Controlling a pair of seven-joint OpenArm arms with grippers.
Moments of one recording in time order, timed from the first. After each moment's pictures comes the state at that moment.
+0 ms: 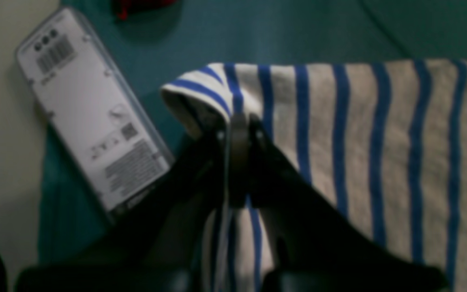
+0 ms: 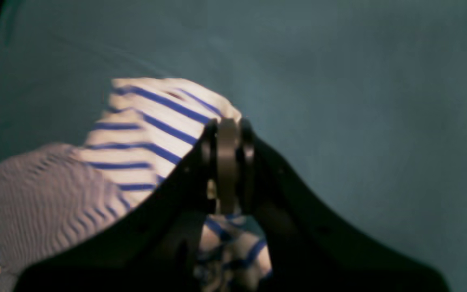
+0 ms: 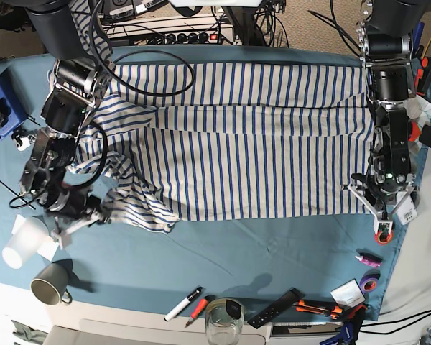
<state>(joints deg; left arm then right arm) -17.4 -15.5 -6.7 69.4 -3.8 -8.1 44.5 30.6 14.2 26.4 61.2 25.0 21.5 -64.4</state>
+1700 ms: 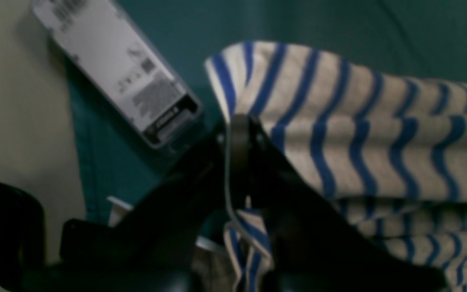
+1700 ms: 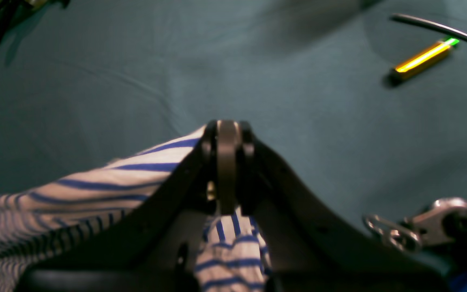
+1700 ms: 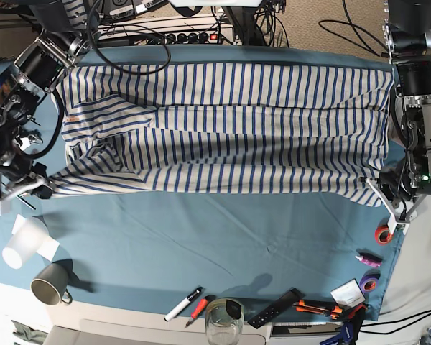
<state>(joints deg) -15.3 -24.4 -6.7 83.0 -21.4 -12.5 69.9 16.1 20.6 41.5 86.7 34.9 23.5 -75.5</state>
